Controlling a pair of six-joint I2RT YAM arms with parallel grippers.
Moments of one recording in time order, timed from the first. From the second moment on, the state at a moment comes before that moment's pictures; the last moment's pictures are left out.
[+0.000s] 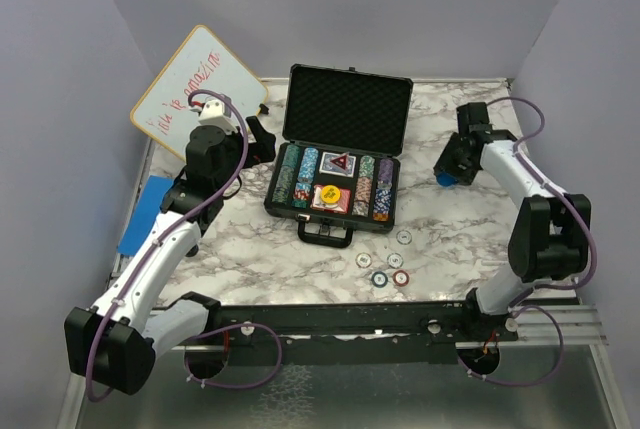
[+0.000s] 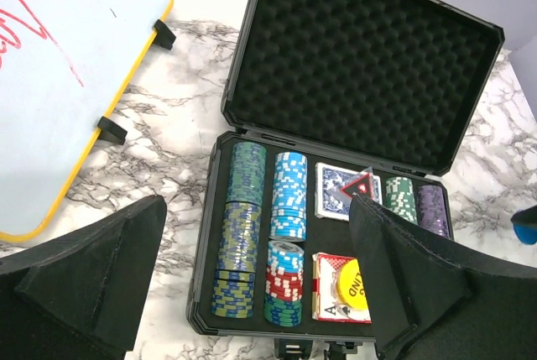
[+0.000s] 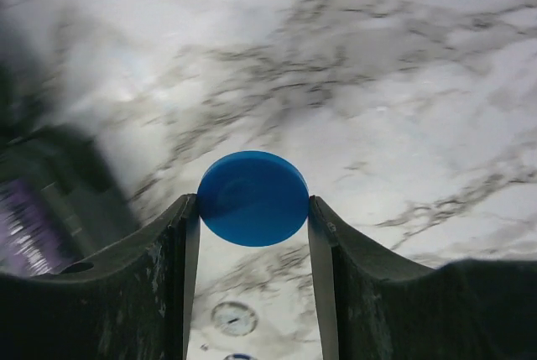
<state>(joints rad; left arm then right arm) -0.33 1.04 0.89 -0.11 -0.10 -0.42 0.02 1.64 1.17 -0.68 0.13 0.52</state>
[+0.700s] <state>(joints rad) -0.33 1.05 0.89 -0.11 -0.10 -0.43 0.58 1.93 1.71 -0.74 0.13 0.59</state>
